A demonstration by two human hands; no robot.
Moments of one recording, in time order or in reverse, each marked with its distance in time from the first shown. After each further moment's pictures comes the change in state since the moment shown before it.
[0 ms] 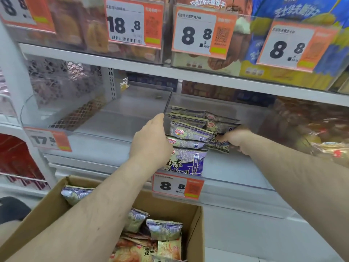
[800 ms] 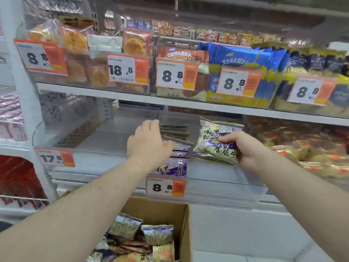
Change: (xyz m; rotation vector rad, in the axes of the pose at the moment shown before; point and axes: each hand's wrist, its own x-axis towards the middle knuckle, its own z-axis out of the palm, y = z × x) left_hand -0.018 0.032 -0.037 0.136 0.026 0.144; right_hand -0.145 -0.008 -0.074 0.741 -0.163 0.045
